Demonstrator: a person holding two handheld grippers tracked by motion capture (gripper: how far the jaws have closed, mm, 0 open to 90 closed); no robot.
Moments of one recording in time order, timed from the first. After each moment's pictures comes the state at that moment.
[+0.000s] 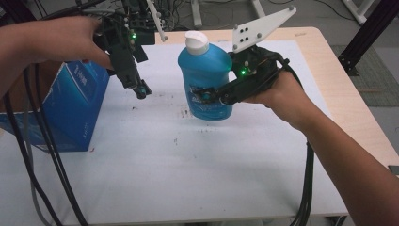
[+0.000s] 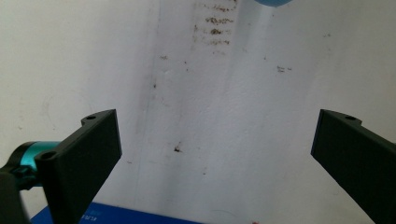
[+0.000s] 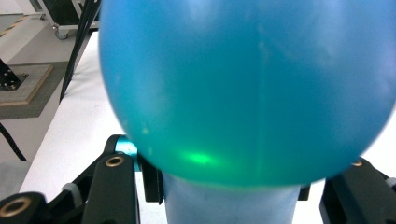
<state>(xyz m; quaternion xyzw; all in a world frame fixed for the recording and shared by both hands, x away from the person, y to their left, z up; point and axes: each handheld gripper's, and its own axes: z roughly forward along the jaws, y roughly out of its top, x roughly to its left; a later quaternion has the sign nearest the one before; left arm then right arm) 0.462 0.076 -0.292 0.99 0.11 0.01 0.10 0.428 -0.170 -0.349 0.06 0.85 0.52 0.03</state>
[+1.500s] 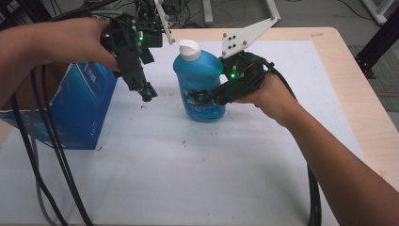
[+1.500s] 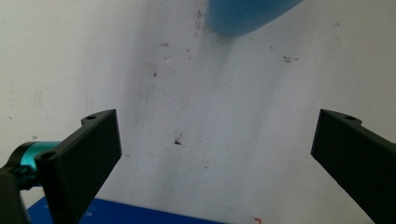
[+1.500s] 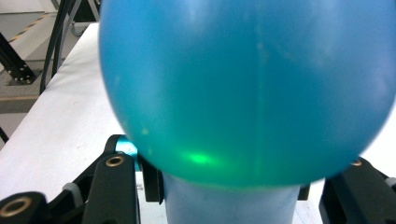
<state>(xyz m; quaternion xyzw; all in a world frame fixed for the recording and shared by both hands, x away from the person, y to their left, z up) 0.465 0.086 -0.301 0.99 0.12 0.00 0.10 0.464 -0.137 -0.385 0.03 0.85 0.52 0.00</state>
